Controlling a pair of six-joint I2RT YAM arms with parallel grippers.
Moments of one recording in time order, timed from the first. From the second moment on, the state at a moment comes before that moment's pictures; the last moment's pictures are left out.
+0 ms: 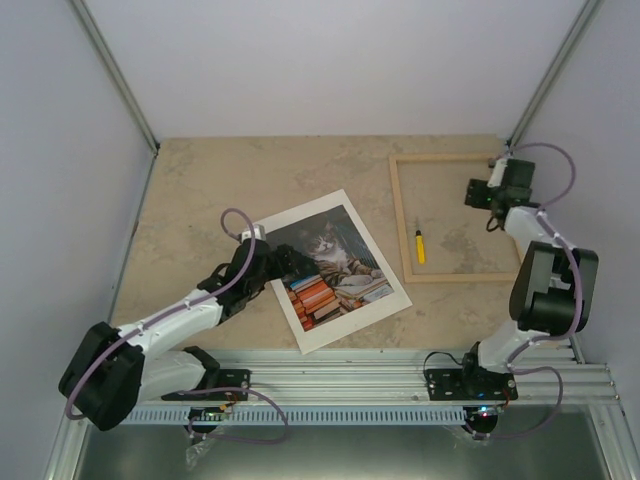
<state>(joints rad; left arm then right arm) -0.60 1.13 0.46 0.03 -0.20 -0.73 -0.24 1.69 1.10 -0.11 -0.10 -0.04</state>
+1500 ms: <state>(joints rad) -0.60 1.01 0.32 -0.04 -0.11 -0.88 1.09 1.32 0.64 -0.29 0.05 0.17</state>
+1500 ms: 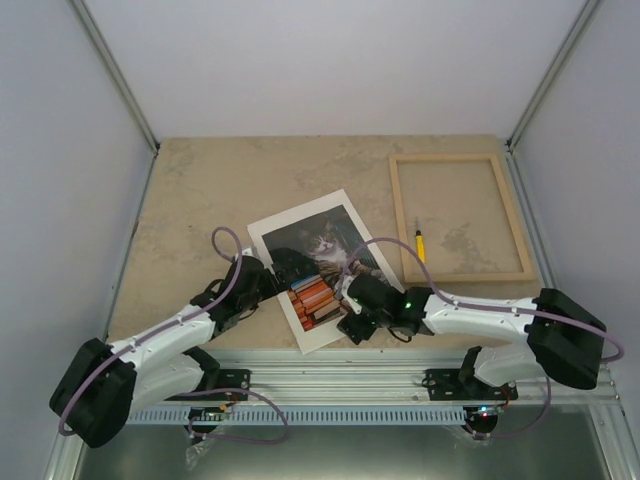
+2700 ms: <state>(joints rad) -0.46 0.94 0.25 0.05 0.00 -0.89 1.21 1.80 1.01 -0.29 0.20 0.14</state>
